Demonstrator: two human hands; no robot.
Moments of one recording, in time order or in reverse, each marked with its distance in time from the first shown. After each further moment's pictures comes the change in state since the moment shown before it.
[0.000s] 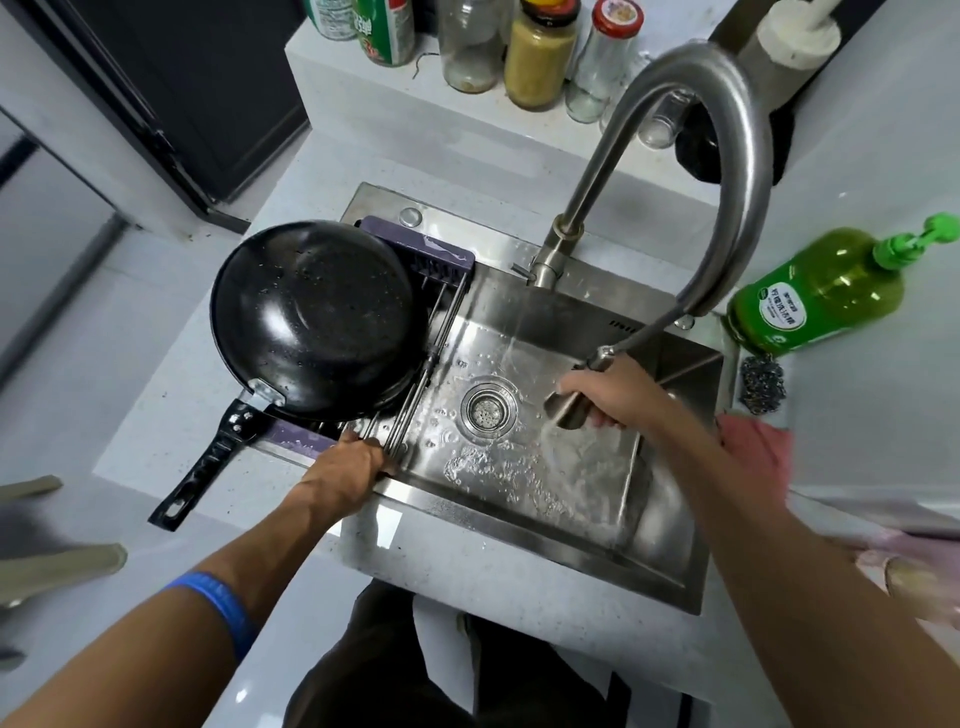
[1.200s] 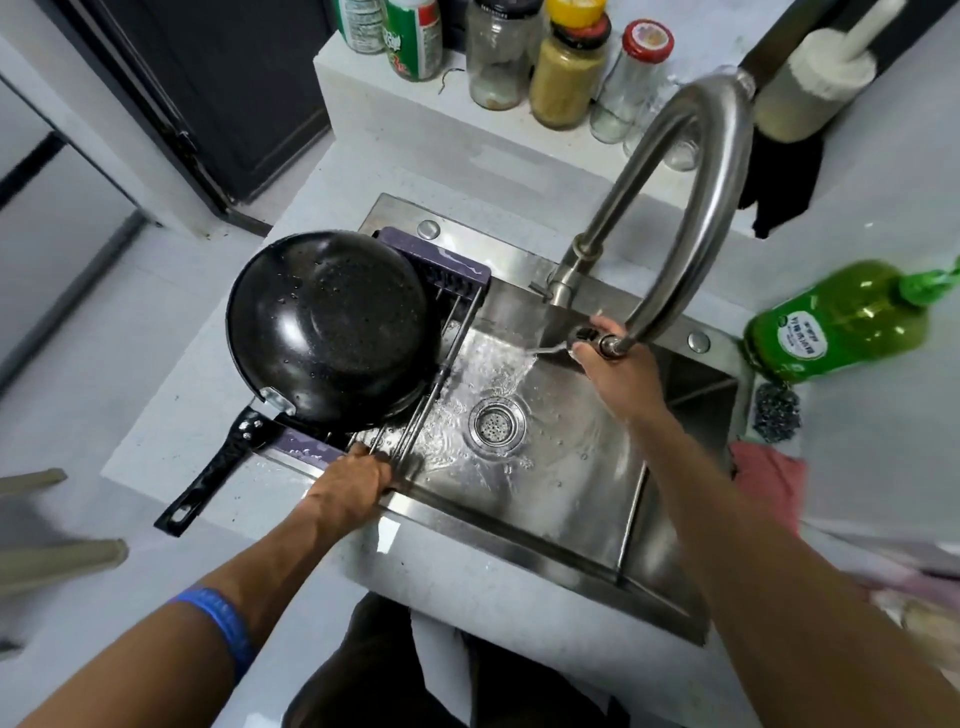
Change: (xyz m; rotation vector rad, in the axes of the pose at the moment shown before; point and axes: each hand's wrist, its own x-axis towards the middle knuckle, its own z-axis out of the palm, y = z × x) left_hand -0.001 0.001 -0.003 0.110 -0.088 0.013; right_hand 0.040 -0.015 0.012 0.255 0.423 -0.203
